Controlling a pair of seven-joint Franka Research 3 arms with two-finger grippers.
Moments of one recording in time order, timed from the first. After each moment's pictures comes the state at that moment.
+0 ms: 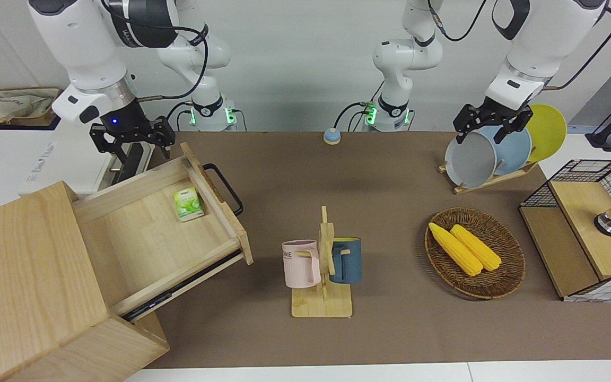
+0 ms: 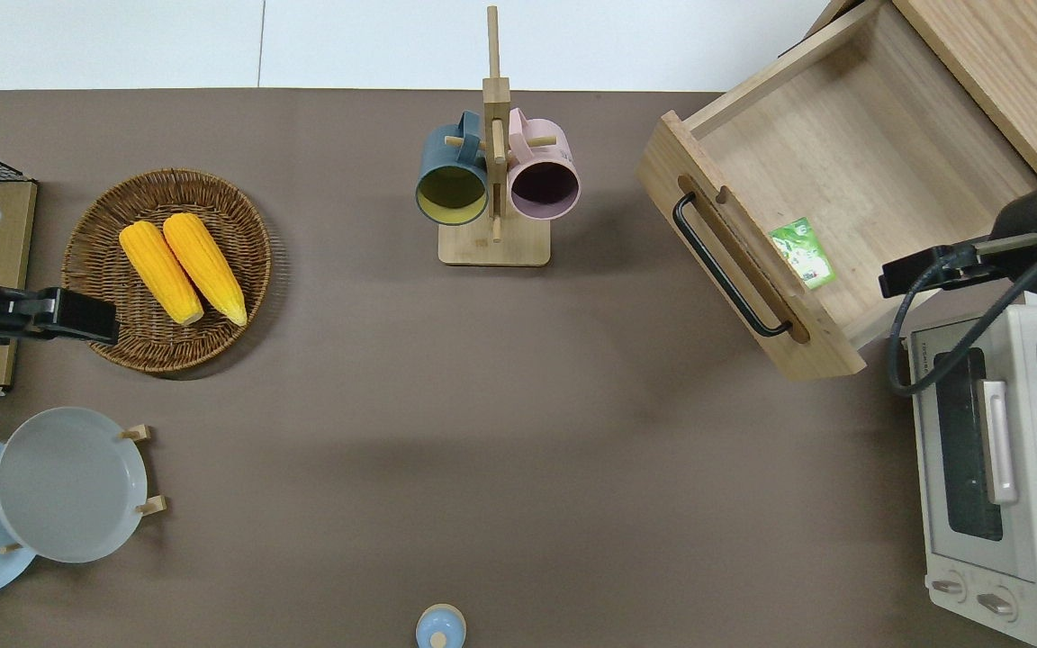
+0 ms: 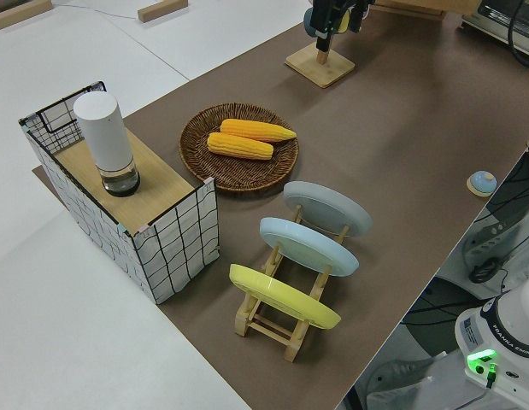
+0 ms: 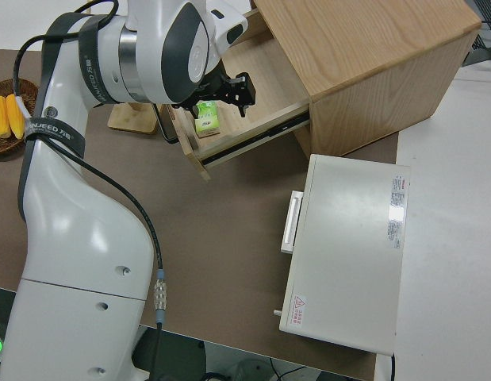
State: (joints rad) left arm 0.03 0.04 -0.06 -1.51 0.00 1.52 0.02; right arm -0.02 0.12 0.03 -1.46 0.00 1.59 -0.11
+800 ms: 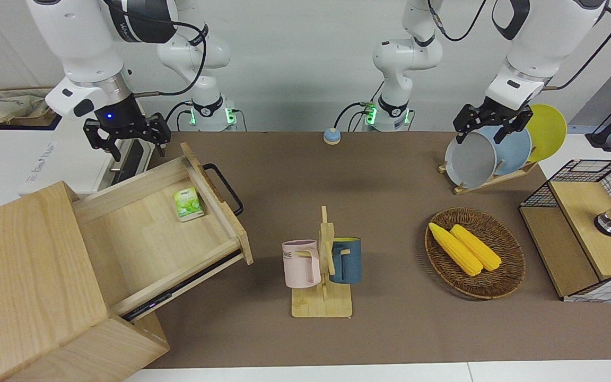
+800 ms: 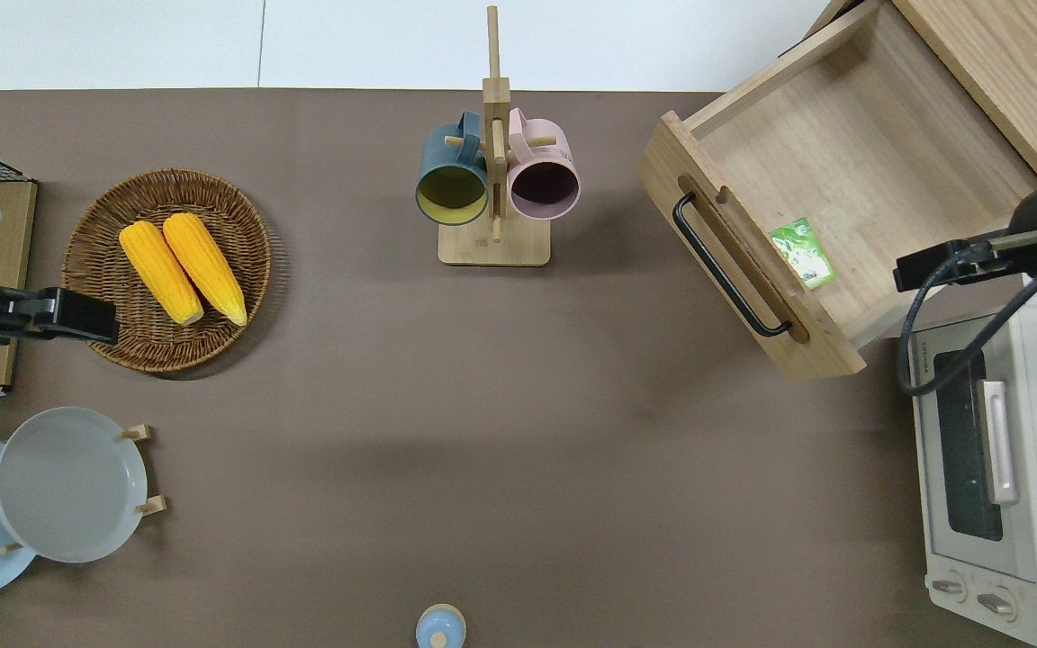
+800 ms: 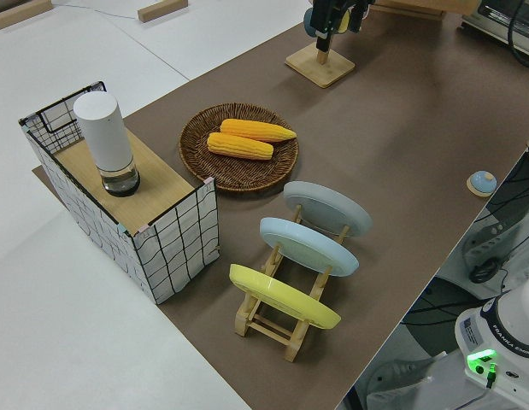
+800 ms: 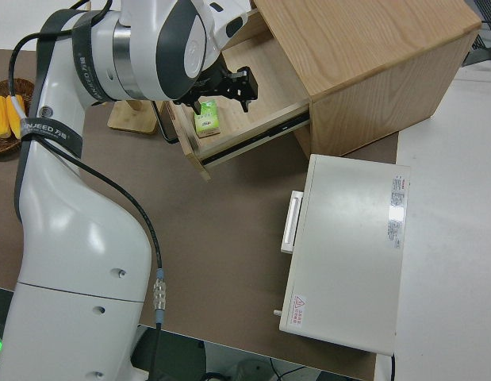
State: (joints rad) left arm 0.03 0.04 -0.06 -1.51 0.00 1.52 0.02; right arm -0.02 0.12 0.03 -1.43 -0.03 1.58 -0.10
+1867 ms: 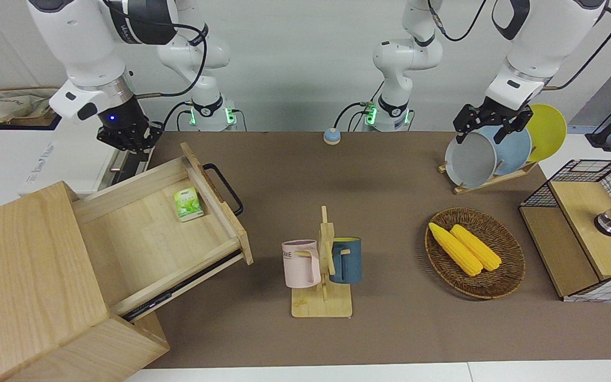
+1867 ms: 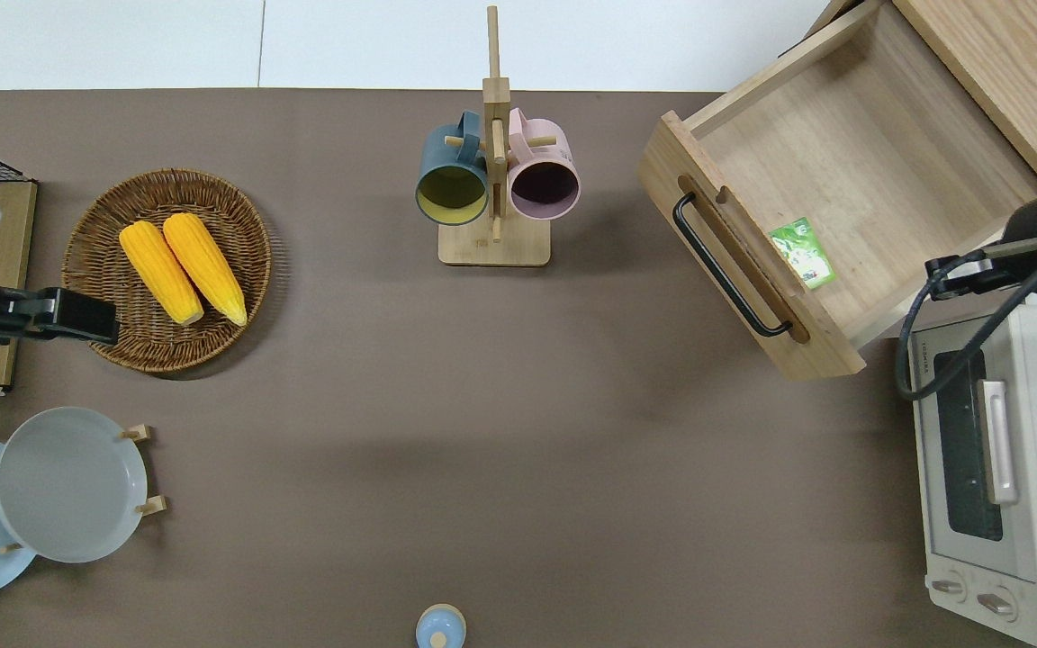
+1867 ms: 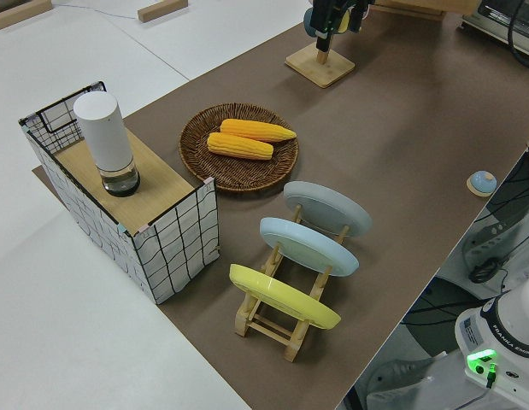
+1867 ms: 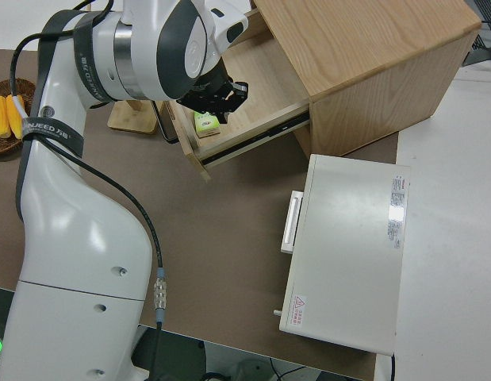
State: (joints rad) left arm 0.03 0.04 -0.06 -1.51 0.00 1.52 0.02; right arm -0.02 0.13 0.03 -1.43 -0.03 1.54 -0.10
